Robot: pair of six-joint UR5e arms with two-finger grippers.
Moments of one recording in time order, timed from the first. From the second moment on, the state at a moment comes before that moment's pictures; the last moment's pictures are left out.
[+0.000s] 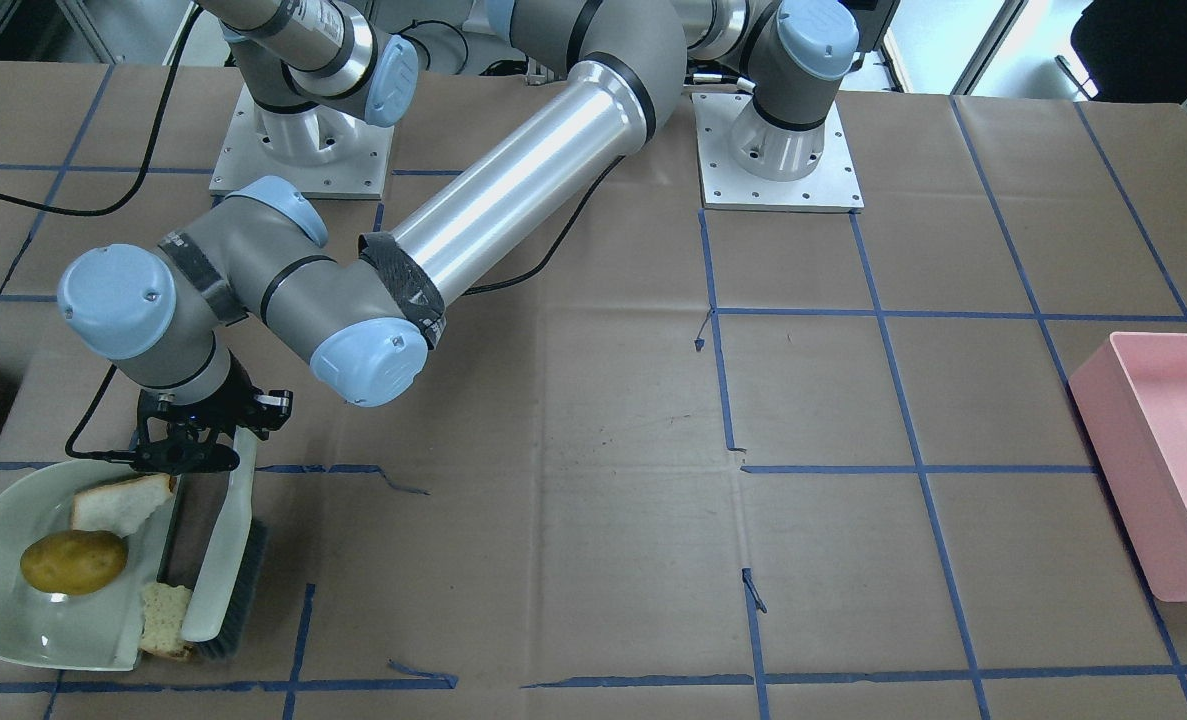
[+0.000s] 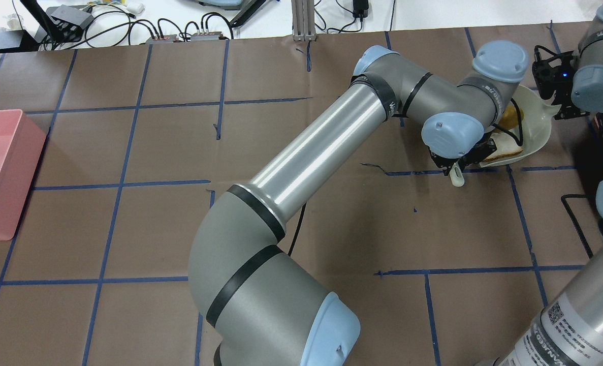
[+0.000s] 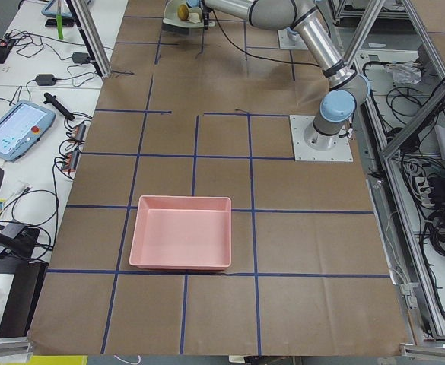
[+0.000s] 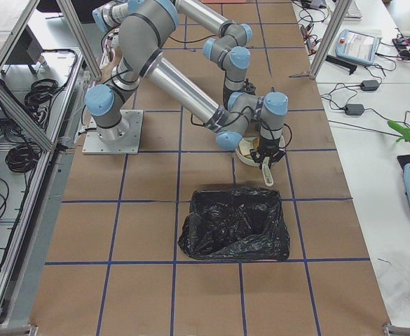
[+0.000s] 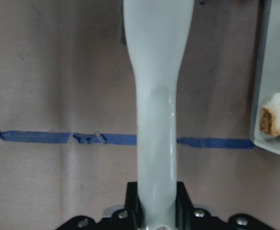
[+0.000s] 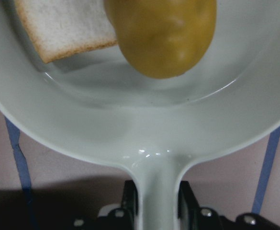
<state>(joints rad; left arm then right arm) -2.31 -2.69 -0.53 -1.53 1.45 -0.77 1.12 -0.99 1.53 -2.28 -1.75 -2.03</state>
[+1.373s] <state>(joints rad) -2.32 -2.76 -0.43 -1.37 1.02 -0.73 1.12 -0.99 1.52 -2.24 -1.75 -2.03</state>
